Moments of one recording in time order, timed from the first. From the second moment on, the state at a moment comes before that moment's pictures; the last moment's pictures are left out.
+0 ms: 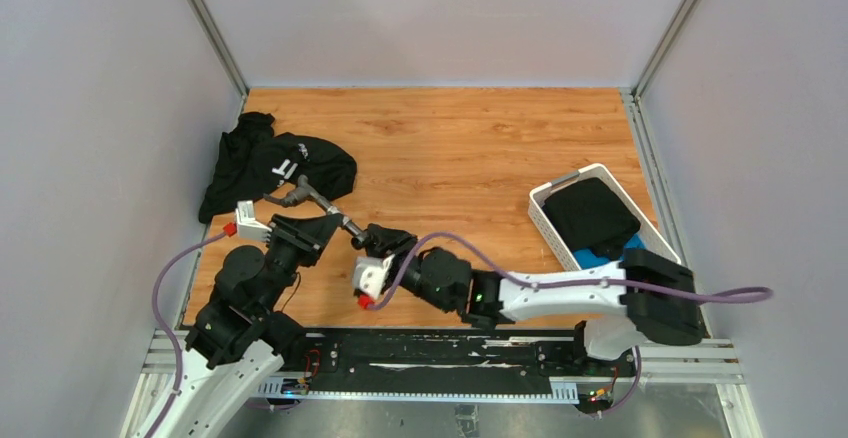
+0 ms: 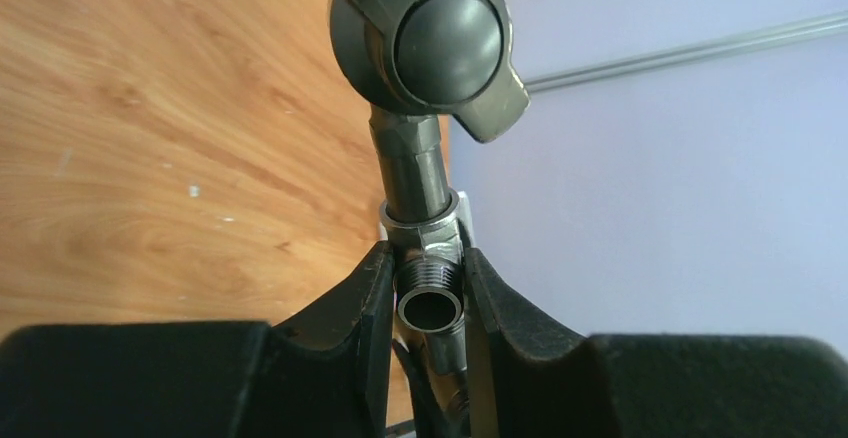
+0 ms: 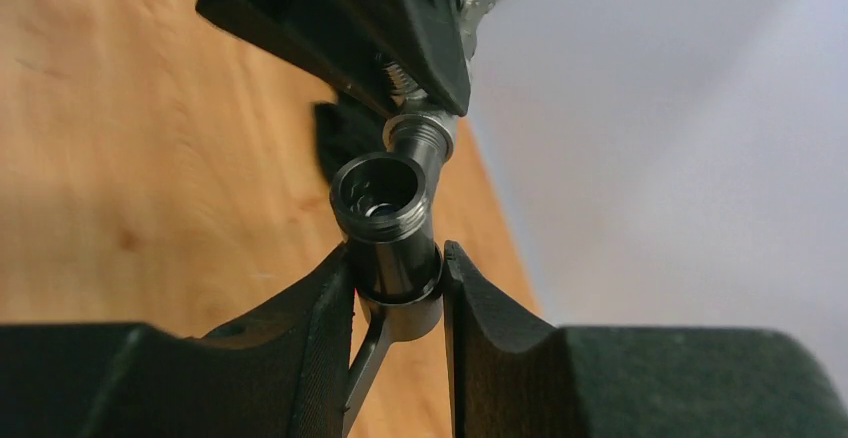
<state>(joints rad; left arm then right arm) -0.54 0.21 0.53 -0.46 -0.24 -1.23 1.44 1.54 0.84 0.70 0.46 -0.98</state>
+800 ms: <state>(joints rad) -0.54 0.17 0.51 -0.41 -0.26 -1.25 0.95 1.74 0.79 1.19 -0.57 1.13</state>
